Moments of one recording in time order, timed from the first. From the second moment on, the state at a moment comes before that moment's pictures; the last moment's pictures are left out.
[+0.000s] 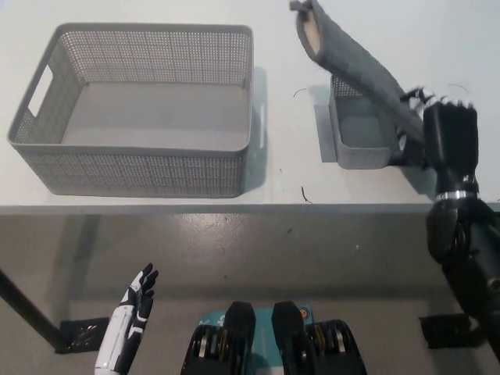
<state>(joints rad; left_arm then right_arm) 0.01 0.12 -0.04 0.28 0.15 -0.43 0.04 -0.77 -0.25 0.18 0.86 -0.85 -0.24 -0.72</state>
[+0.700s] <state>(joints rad) 0.00 0.15 -0.07 0.28 0.16 -0.43 0.04 -0.94 -0.27 0.18 0.68 -0.81 -0.34 -0.80</state>
